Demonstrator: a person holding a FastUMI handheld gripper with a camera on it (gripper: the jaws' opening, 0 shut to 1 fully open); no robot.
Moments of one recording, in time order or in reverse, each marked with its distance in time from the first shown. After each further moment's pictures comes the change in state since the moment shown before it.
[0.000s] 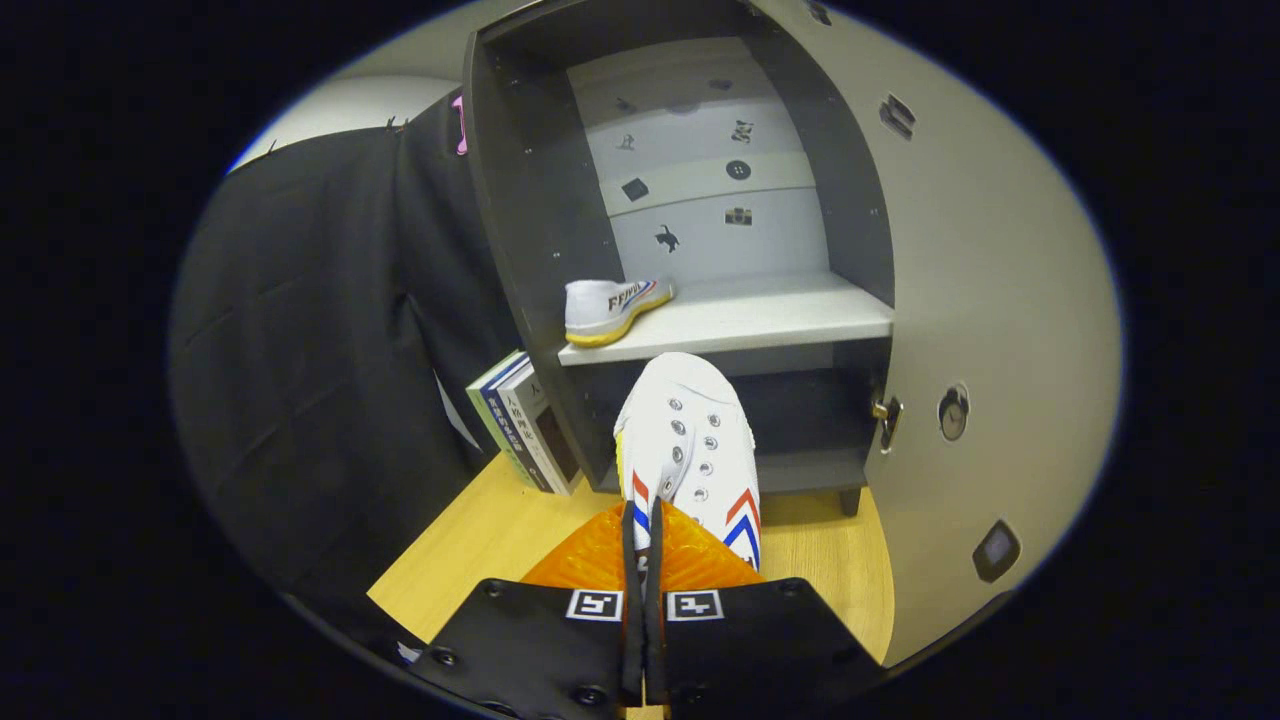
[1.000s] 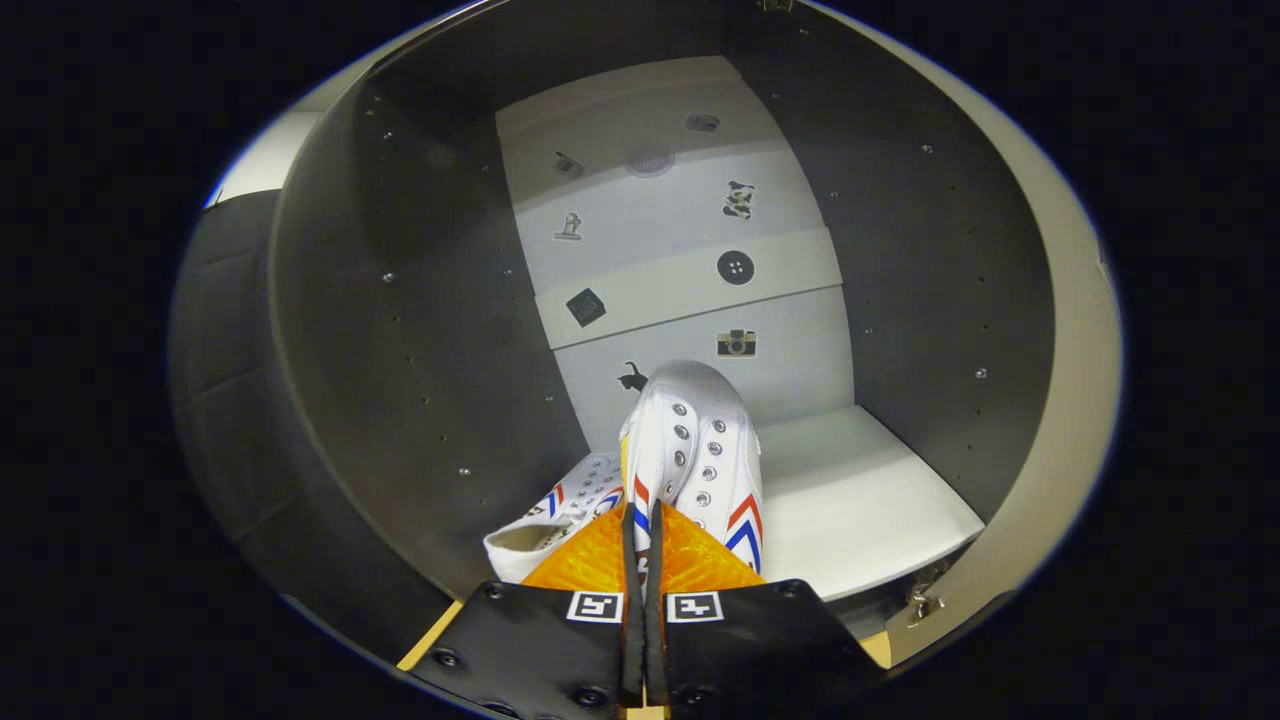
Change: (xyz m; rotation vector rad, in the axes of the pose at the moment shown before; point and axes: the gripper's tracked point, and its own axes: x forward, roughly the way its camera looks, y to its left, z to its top) arm 0.153 -0.030 0.174 0.076 -0.192 -0.101
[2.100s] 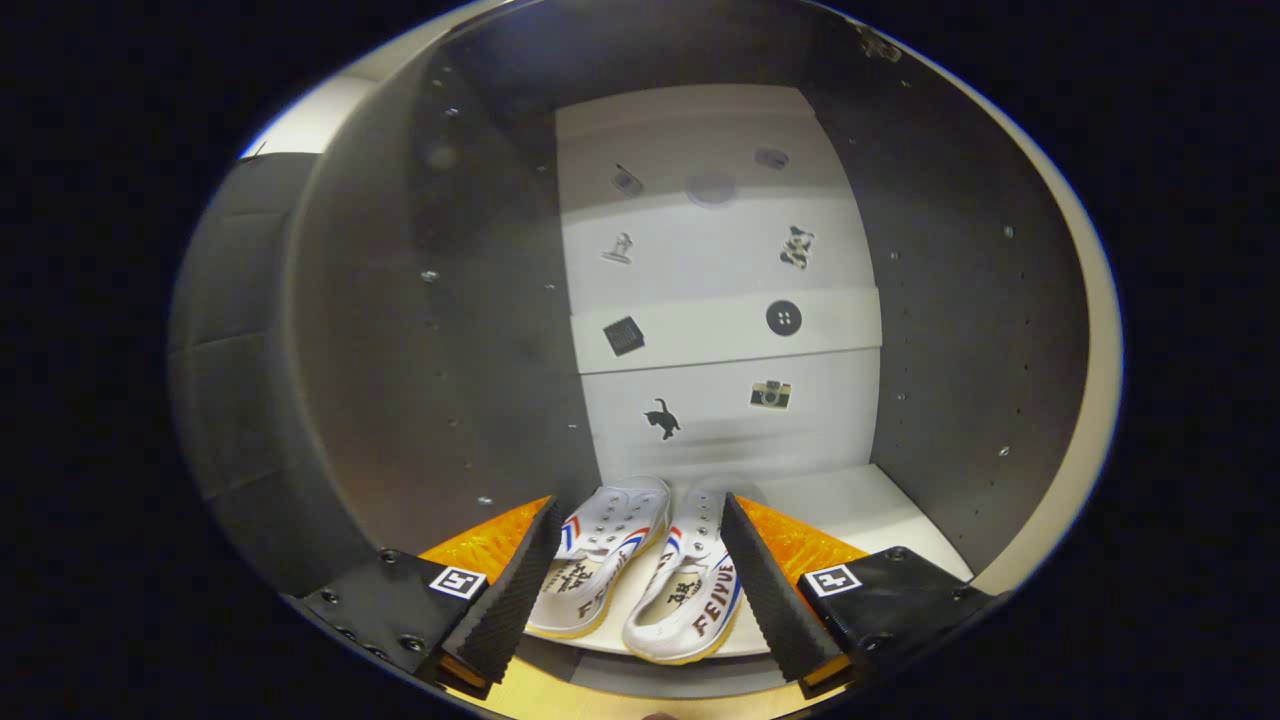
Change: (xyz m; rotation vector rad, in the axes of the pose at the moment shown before) arm -0.024 0.044 0.031 -0.184 -0.098 0.028
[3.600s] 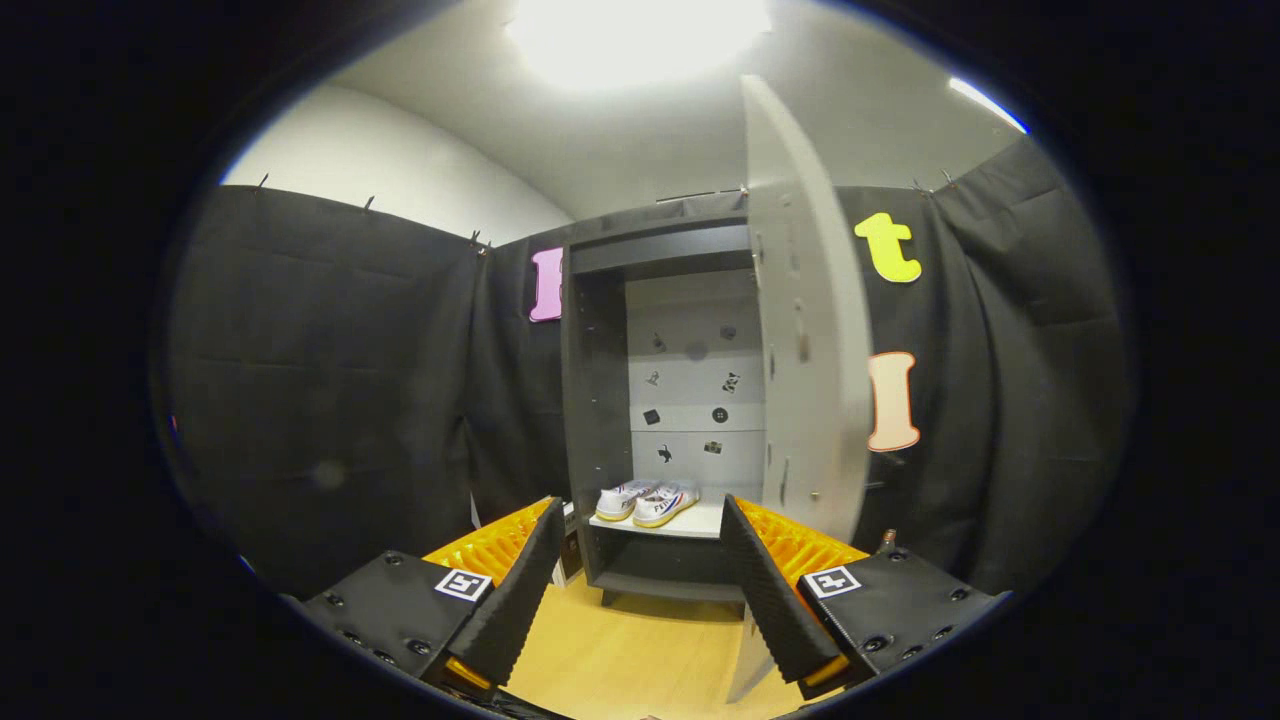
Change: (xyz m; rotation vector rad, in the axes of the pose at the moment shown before) arm -0.456 -0.076 0.056 -0.027 -0.166 0.126
